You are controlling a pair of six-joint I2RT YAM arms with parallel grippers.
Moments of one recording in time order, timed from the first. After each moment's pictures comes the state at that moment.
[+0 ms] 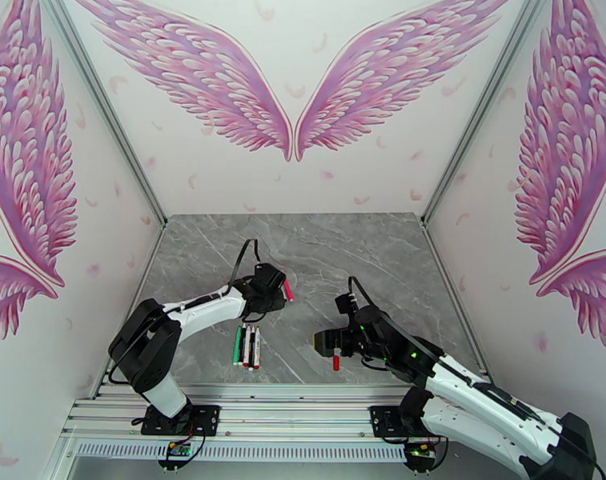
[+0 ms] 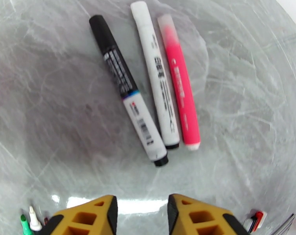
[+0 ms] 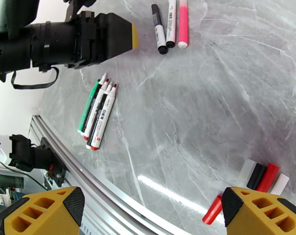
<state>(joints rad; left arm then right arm) -0.69 1.71 1.08 -0.44 -0.15 -0.85 0.77 0.82 0.56 -0.45 -0.15 0.62</state>
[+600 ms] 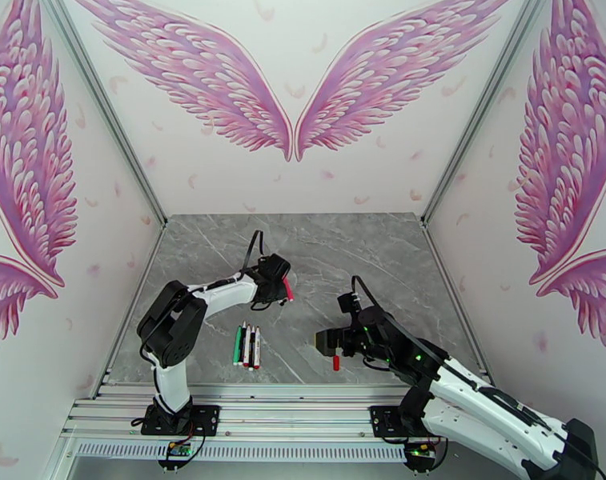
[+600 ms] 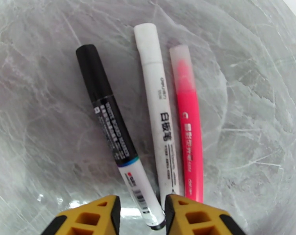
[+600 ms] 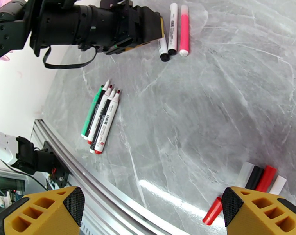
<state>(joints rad) -0.64 1.91 1.23 -0.44 -0.16 -0.85 0.77 0.78 0.56 -0.46 -0.13 0.62</state>
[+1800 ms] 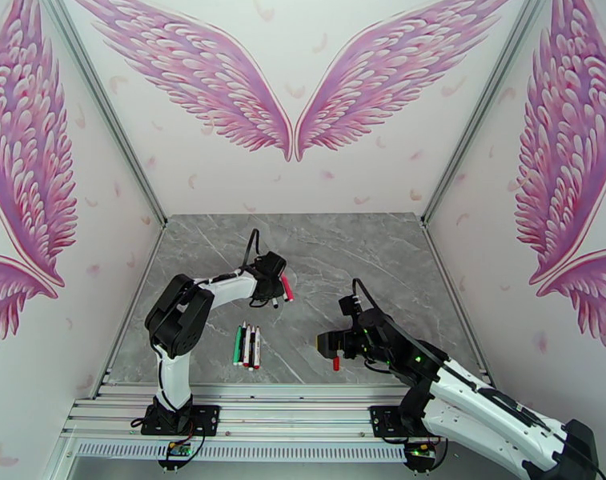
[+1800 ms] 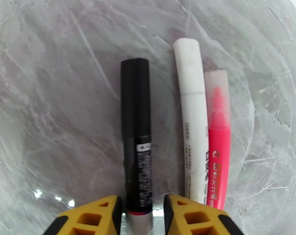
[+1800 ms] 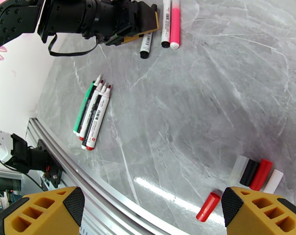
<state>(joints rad) -0.58 1.98 1.26 -0.41 -0.13 -0.85 0.77 0.77 0.54 -0.48 -0.12 0.62</state>
